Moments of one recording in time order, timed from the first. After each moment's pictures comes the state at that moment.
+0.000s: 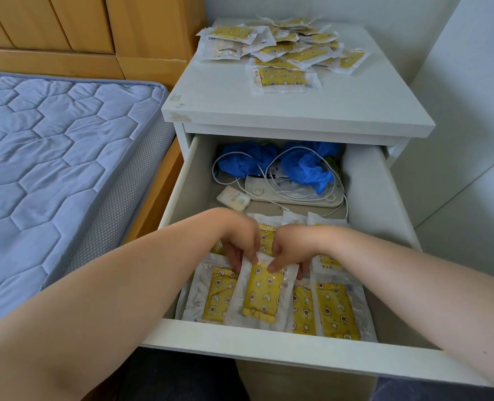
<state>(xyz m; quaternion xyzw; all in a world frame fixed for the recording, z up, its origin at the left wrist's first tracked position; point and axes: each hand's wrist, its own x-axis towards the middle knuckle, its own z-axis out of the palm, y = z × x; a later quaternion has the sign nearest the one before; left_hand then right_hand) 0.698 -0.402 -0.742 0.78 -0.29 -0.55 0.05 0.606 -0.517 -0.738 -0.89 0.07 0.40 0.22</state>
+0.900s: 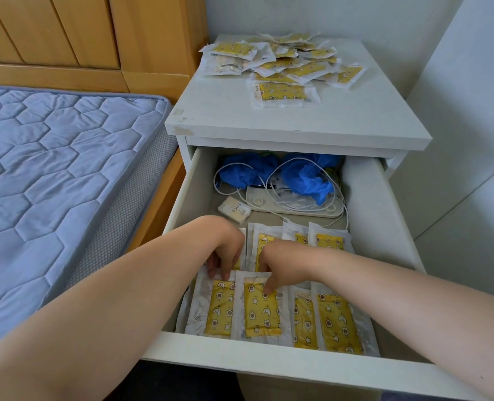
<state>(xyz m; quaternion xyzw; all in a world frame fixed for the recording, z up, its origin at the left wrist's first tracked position) 0.715 -0.390 -0.740 0.78 -0.33 -0.50 -0.16 0.604 -0.495 -0.745 -0.95 -0.06 0.30 0.08</state>
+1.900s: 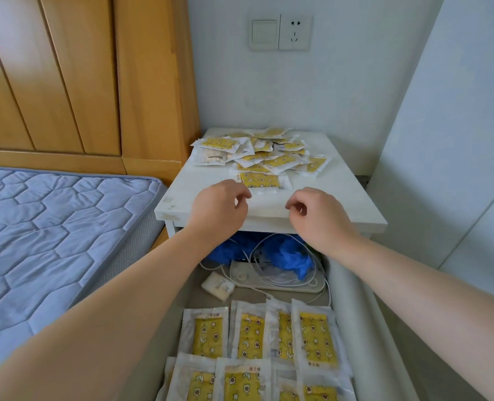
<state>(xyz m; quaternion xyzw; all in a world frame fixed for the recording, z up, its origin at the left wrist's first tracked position) 0.740 -0.427 -0.608 0.87 -0.36 0.15 0.31 0.633 -0.587 -0.607 -0.94 0.10 -0.25 0.20</state>
